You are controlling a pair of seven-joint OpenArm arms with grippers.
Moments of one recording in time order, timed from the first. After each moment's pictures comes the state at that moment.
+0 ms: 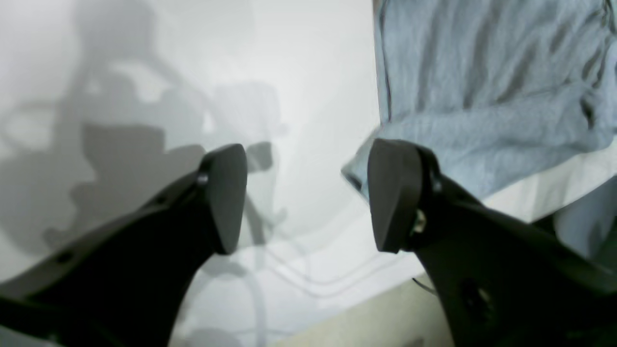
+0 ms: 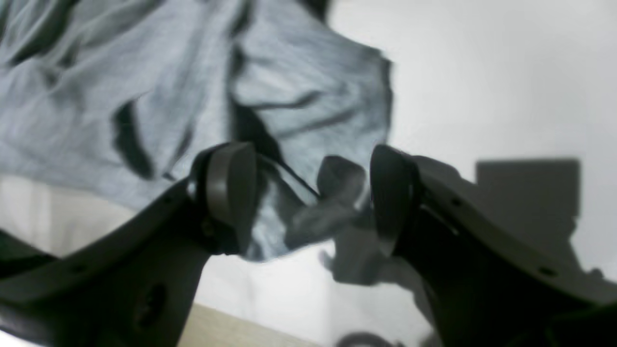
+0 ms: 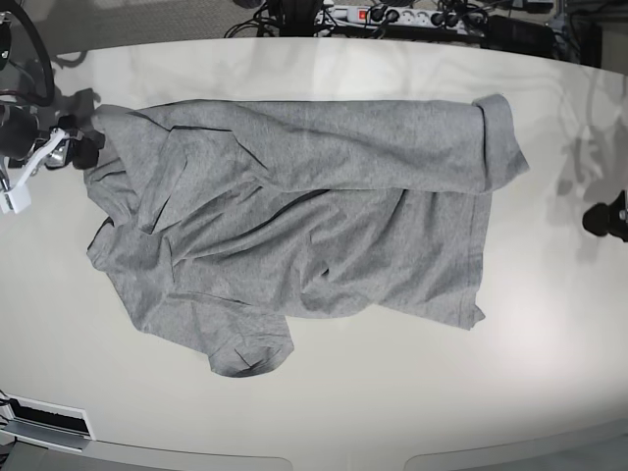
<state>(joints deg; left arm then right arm) -9.7 -48.4 -11.4 57.3 -64.9 -40.3 72.9 -15.3 24.9 26.0 84.2 44.4 35.8 -62.4</state>
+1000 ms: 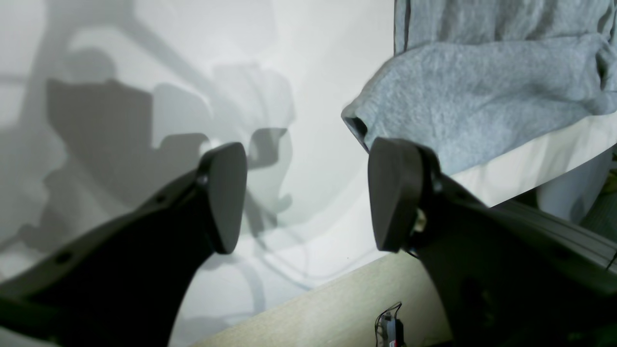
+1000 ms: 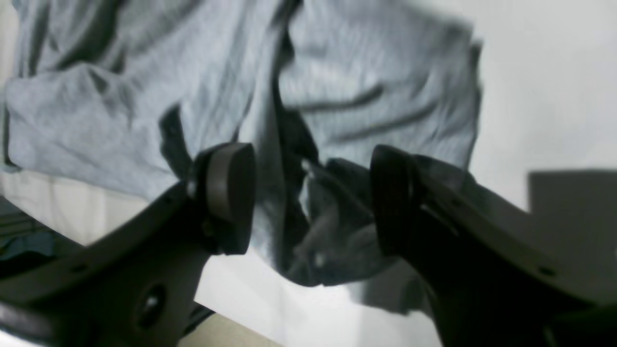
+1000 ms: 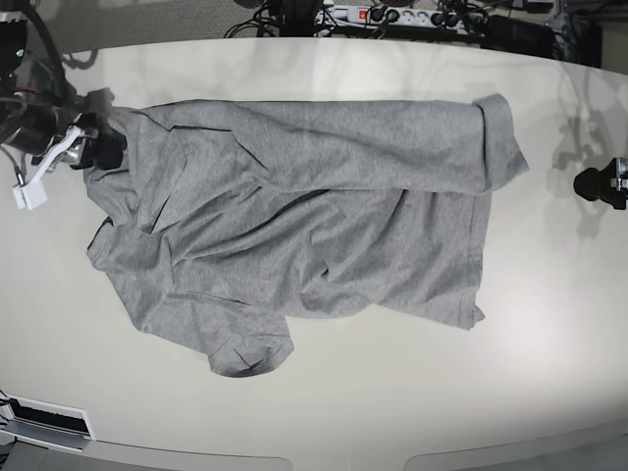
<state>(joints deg) -4.4 -48.2 -11.4 57.1 -65.7 -40.3 73.9 -14.0 23.3 25.9 80.2 53.7 40.2 -61.8</state>
